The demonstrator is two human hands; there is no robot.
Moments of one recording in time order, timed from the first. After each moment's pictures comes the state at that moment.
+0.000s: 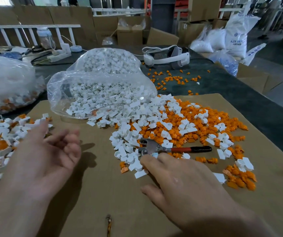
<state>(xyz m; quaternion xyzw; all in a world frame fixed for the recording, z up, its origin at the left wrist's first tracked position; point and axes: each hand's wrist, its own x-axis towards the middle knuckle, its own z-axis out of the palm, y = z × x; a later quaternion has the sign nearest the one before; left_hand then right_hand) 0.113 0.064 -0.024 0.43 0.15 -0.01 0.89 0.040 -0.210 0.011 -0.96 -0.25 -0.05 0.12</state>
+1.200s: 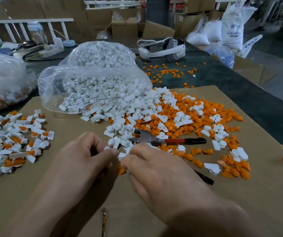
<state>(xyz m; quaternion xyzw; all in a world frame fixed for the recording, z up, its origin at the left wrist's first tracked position) 0.074 -0.013 -0.002 0.91 0.02 0.04 0.40 0.046 -0.195 0.005 -0.93 -0.31 -0.08 0.18</state>
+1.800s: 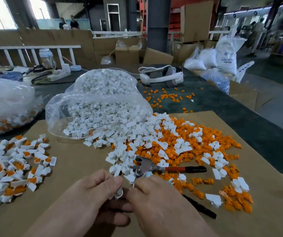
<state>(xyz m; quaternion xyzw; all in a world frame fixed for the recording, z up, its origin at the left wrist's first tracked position) 0.072 -0.018 0.008 0.68 0.08 -0.22 0.70 0.051 -0.192 -0.011 -0.94 -0.29 -0.14 0.10</state>
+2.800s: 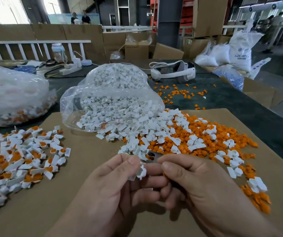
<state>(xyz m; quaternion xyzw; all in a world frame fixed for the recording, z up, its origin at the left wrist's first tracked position) 0.060 -0.043 0.020 0.51 0.00 -0.16 0.85 0.065 -0.222 0.010 -0.65 -0.06 0.13 0.75</state>
